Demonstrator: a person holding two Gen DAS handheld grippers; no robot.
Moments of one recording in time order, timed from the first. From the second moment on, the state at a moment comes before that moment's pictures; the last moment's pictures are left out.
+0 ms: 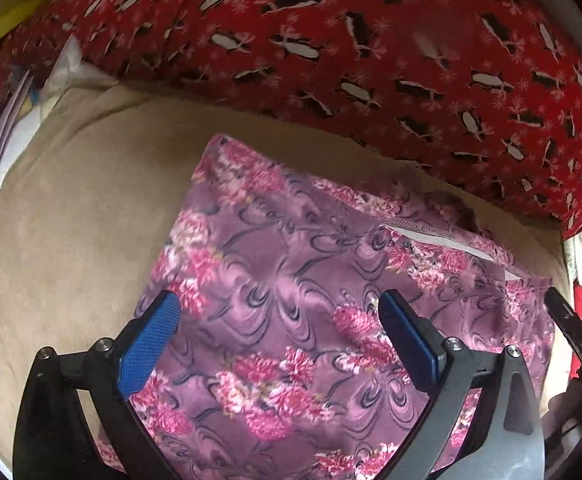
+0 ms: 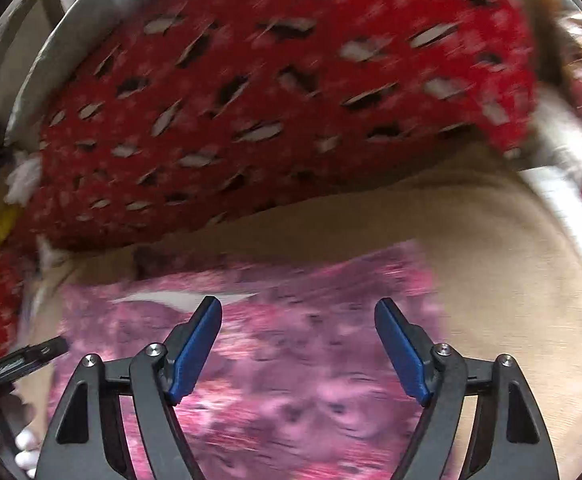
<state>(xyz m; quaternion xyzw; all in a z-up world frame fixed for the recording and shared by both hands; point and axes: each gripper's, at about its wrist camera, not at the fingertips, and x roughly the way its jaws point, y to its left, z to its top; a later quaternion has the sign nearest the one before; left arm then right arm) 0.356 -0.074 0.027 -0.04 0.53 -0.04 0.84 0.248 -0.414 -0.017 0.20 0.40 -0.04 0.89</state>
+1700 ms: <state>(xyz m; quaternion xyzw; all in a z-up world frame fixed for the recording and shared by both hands) 0.314 0.061 0.008 -0.19 0.59 -0.04 0.78 0.172 -0.363 -0.052 0.08 0.40 0.00 0.91</state>
